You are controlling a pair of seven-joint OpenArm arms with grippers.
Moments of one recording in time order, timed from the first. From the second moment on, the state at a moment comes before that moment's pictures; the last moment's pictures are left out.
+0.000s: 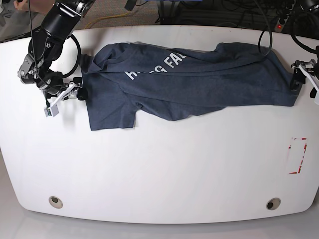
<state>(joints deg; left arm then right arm) 15.0 -29.9 -42.9 101.0 -38.8 -42.8 63.0 4.5 11.7 34.9 77.5 27.6 40.9 -67.4</state>
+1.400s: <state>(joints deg) -9.3 -31.1 -26.7 56.1 -38.8 -33.3 53.0 4.8 6.4 21.9 77.3 27.7 41.0 -63.5</state>
